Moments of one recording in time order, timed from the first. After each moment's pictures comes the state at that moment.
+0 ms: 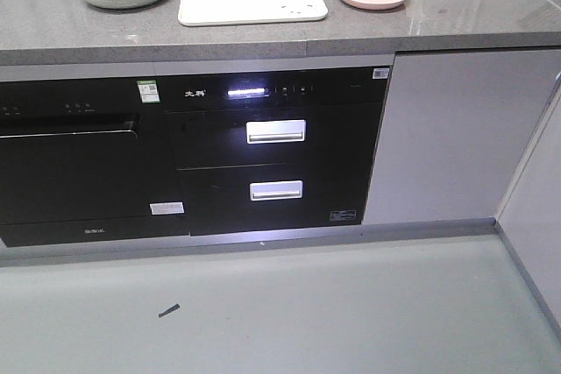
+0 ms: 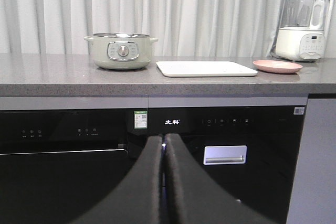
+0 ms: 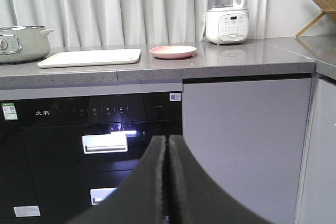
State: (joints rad) left arm -0.02 -0.01 0.03 0.00 0.02 -0.10; right arm 0.01 -0.01 0.03 -0.03 0.05 0.07
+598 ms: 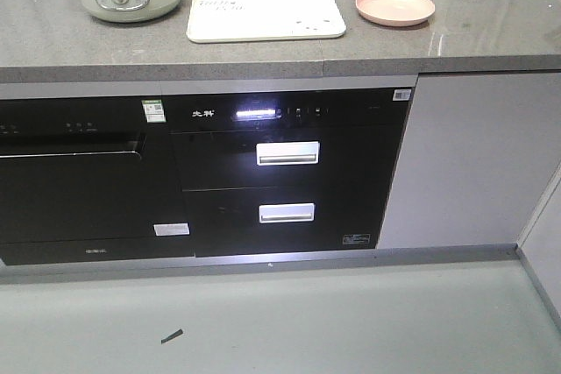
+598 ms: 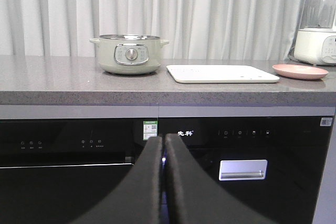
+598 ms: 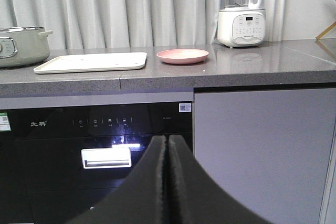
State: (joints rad) left arm -0.02 -0.01 0.03 0.00 0.02 -0.10; right arm 0.01 -0.01 0.03 -0.03 0.05 0.07
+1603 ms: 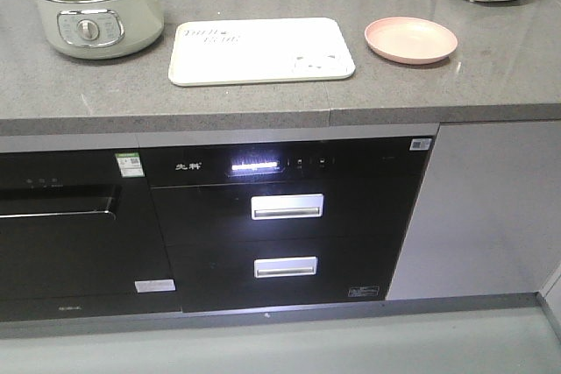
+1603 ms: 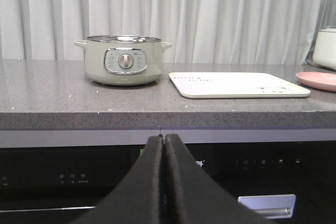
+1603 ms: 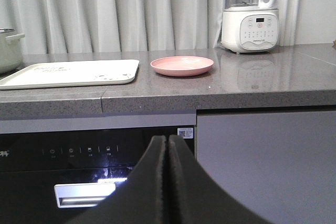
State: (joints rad) left arm -0.02 -0.01 0.03 0.00 0.02 -0.10; right arm 0.01 -0.01 0.03 -0.03 0.05 0.07
